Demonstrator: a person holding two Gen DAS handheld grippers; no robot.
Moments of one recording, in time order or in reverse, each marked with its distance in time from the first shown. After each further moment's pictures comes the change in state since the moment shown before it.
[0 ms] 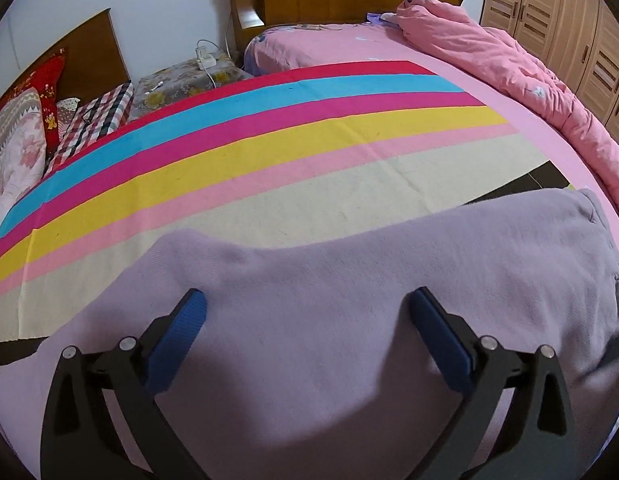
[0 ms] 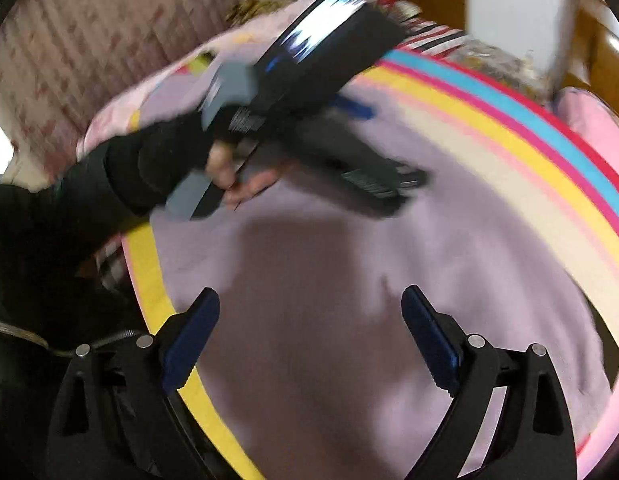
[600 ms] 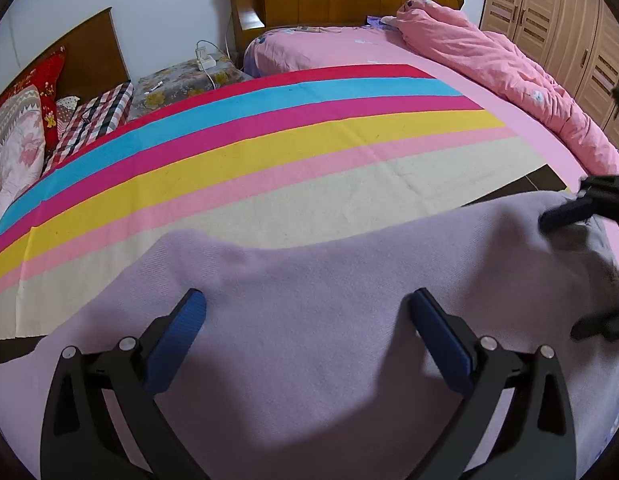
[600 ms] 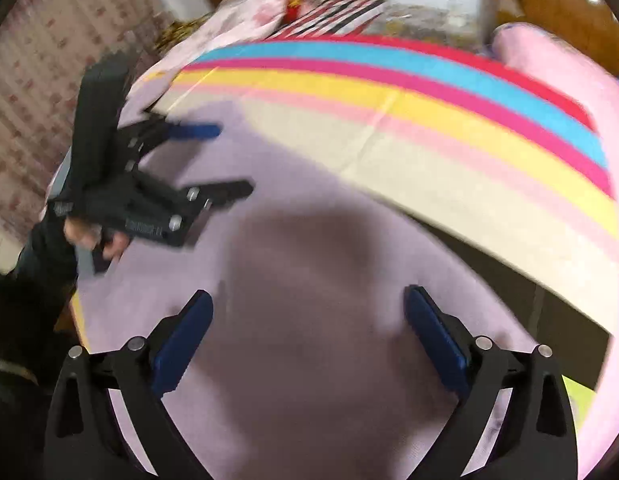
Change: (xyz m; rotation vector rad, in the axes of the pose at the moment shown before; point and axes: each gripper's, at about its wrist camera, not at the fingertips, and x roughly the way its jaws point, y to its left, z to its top) left arm -0.004 0.003 0.000 -0.007 -0.010 -0.014; right arm -0.029 -0.118 0.000 0.300 -0.041 -0.095
